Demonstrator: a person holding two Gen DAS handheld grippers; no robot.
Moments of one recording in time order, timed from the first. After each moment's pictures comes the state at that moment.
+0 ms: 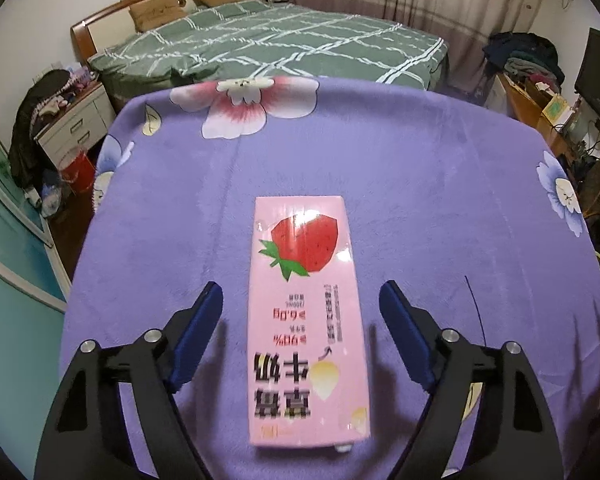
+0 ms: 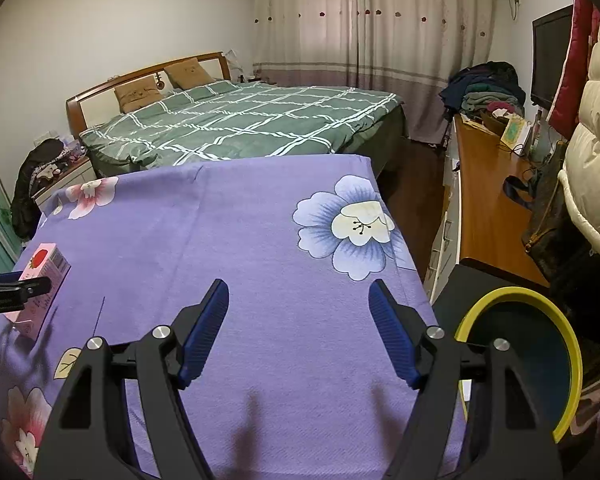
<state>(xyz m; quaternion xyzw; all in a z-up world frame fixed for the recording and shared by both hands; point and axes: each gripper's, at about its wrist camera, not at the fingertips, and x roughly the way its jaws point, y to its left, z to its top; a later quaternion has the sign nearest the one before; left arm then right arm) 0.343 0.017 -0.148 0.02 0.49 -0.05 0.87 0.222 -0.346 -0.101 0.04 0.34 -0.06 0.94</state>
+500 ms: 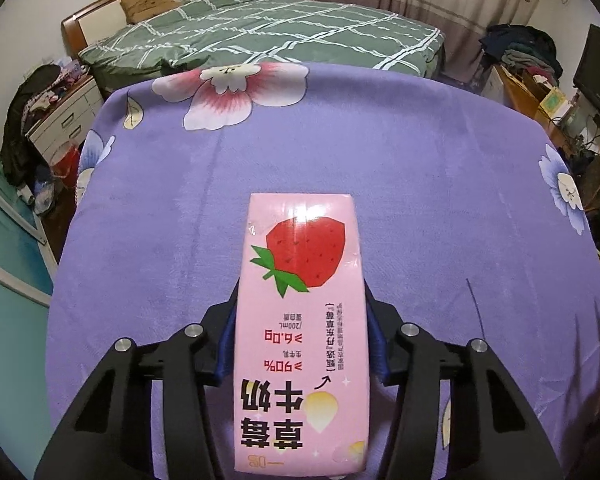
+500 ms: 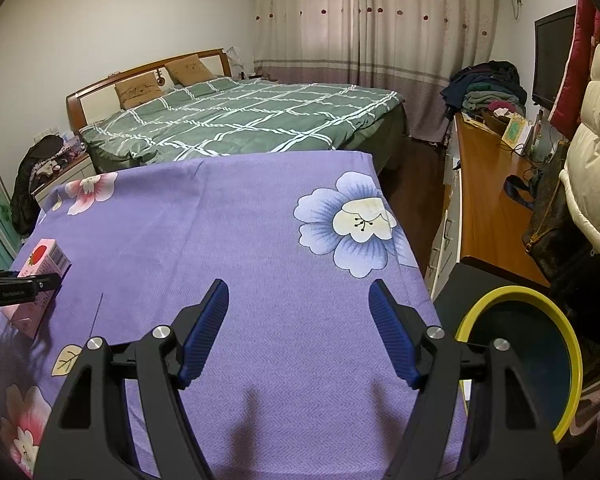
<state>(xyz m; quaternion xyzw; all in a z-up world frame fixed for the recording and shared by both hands) 0.357 0.010 -0.159 0.02 0.50 -0.07 0.86 0.224 -0.346 -0.104 0.03 0.34 -0.06 0.94</state>
